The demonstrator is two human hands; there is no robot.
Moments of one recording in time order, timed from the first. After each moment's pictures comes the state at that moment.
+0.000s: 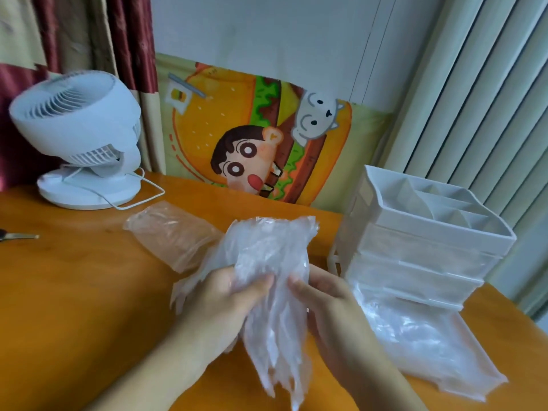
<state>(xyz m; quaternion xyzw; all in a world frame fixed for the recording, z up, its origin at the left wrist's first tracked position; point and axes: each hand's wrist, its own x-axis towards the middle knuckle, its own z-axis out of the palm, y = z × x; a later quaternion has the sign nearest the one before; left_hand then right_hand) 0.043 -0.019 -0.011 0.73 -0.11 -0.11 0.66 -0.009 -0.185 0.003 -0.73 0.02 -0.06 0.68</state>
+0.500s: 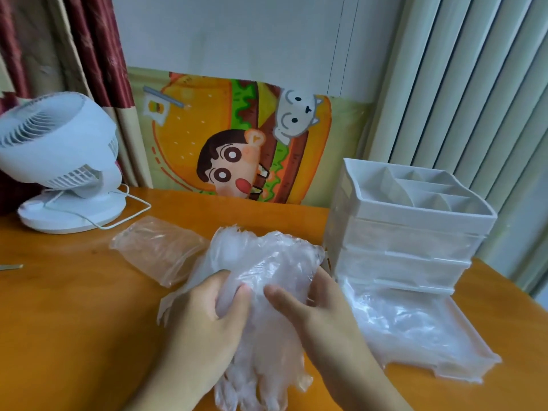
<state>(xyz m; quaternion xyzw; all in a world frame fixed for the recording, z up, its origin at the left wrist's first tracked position) 0.039 -0.021 -0.020 0.80 -0.17 0.10 0.56 -0.018 -0.182 -0.004 -0.72 0.05 -0.16 0.67</state>
